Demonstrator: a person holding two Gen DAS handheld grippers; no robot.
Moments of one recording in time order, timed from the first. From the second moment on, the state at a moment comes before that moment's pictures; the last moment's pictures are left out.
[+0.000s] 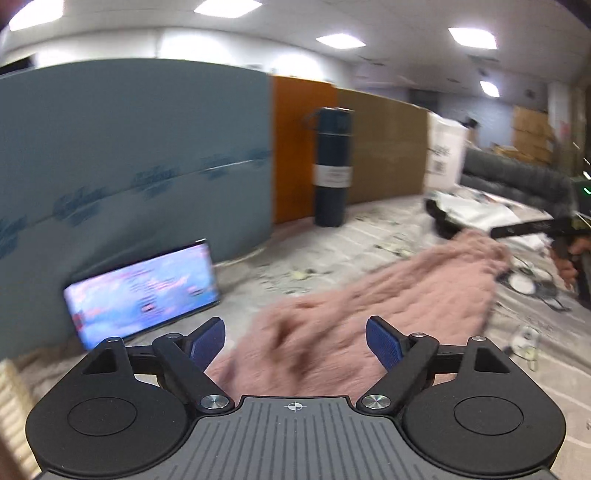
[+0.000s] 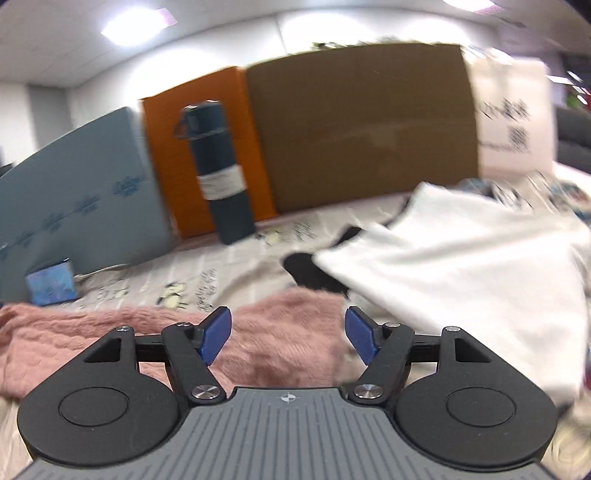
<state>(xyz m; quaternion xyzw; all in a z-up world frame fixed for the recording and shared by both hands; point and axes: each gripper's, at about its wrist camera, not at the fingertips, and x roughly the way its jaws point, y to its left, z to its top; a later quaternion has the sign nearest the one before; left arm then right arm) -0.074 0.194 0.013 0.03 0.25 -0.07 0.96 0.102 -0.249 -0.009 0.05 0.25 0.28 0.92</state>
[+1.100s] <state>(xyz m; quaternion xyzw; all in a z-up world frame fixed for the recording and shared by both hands) -0.005 0.233 -0.010 -0.06 0.34 -0.09 0.93 0.122 -0.202 -0.017 -0.03 0.26 0.15 0.95</state>
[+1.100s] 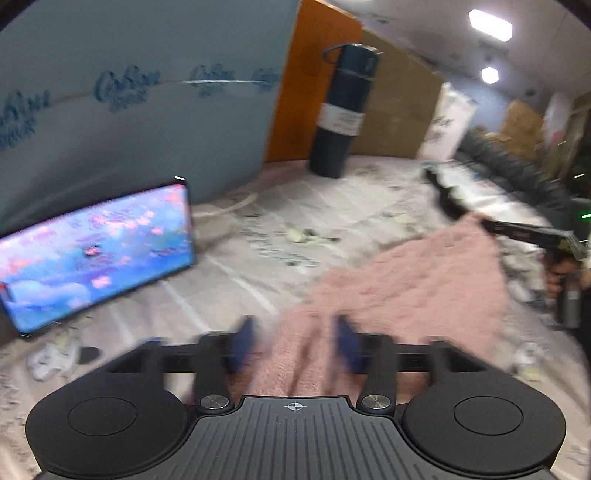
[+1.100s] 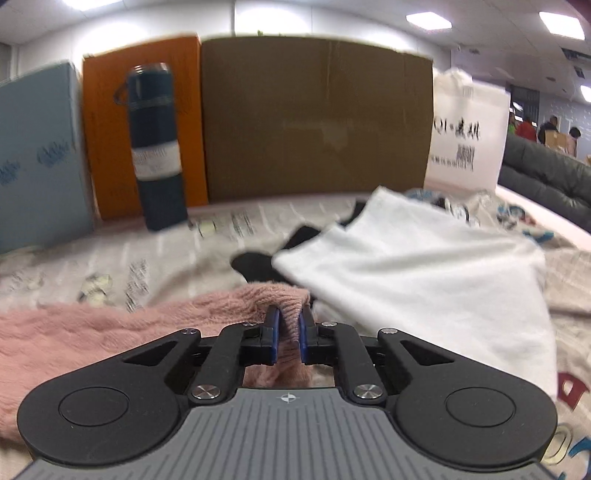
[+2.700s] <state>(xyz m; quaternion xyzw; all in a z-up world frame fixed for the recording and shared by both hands) -0.182 0.204 -0.008 -0.11 0.22 0.17 0.96 0.049 -0.154 0.025 0.15 0.19 0.29 0.93</state>
